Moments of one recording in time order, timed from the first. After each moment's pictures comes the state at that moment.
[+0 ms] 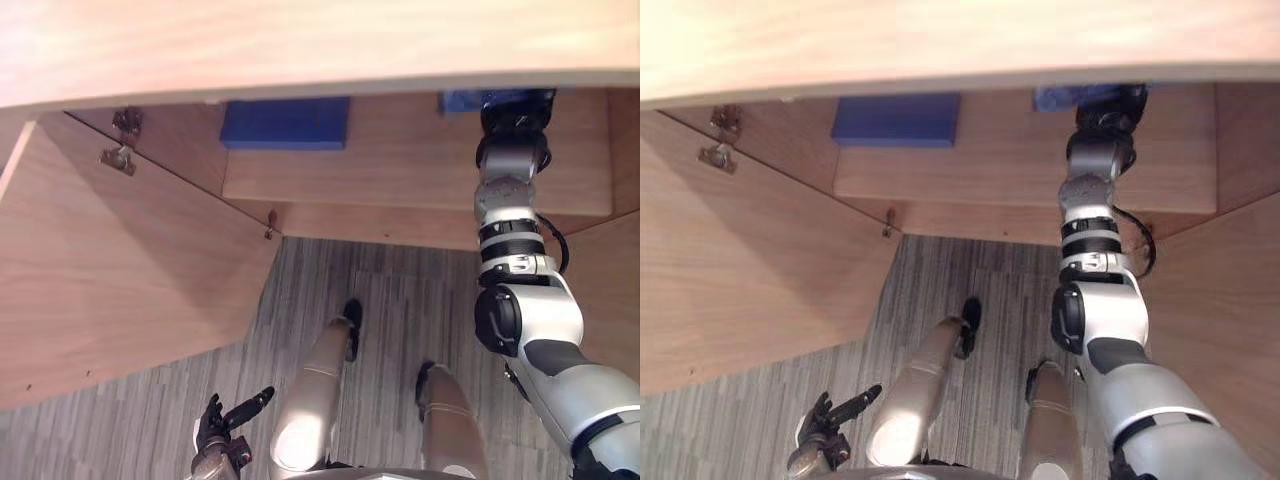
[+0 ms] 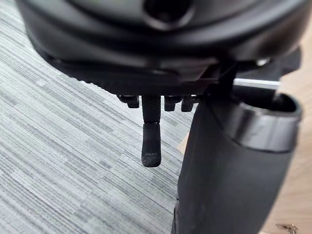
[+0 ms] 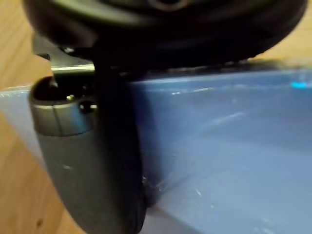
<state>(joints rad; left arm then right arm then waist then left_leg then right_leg) 0.08 -0.03 0.37 0.85 -0.17 -0.08 0.13 -1.18 -0.26 -0.29 0.78 1.28 -0.32 -0.28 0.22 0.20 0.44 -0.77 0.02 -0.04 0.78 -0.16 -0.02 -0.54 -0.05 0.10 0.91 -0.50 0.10</state>
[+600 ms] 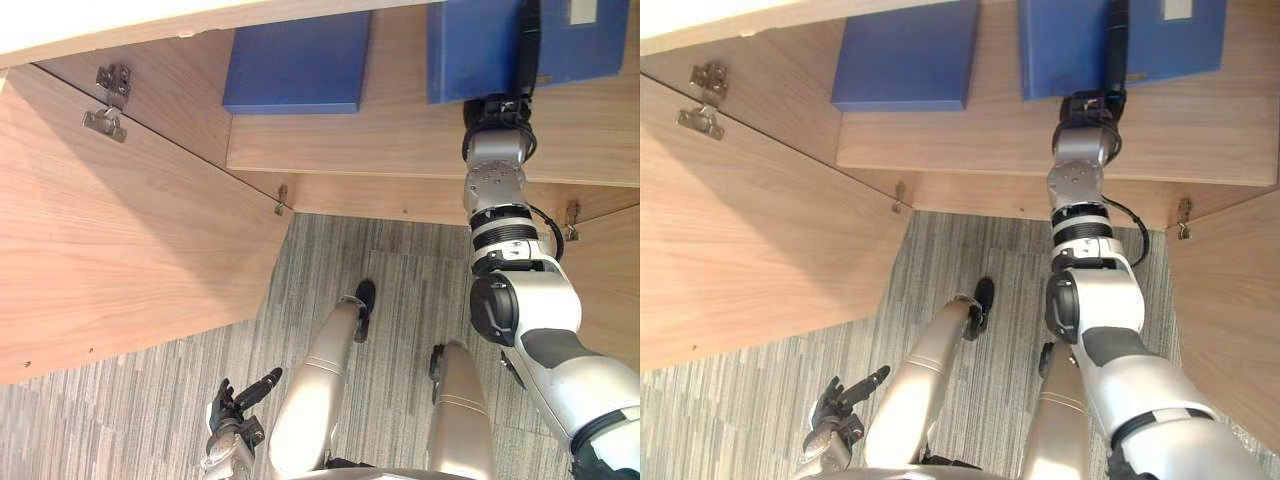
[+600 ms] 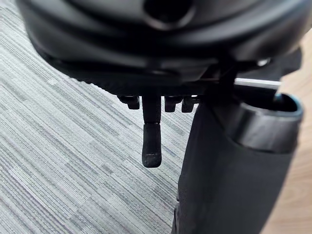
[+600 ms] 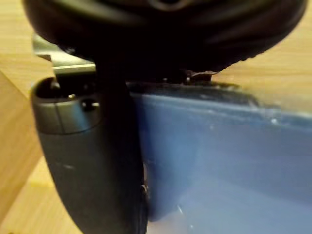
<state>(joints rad) 0.03 -0.07 0.38 0.84 -0.21 -0.07 0.17 -1.26 -0.24 -0.22 0.89 1.23 -0.24 -0.39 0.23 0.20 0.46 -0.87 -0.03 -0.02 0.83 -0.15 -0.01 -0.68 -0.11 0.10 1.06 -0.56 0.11</state>
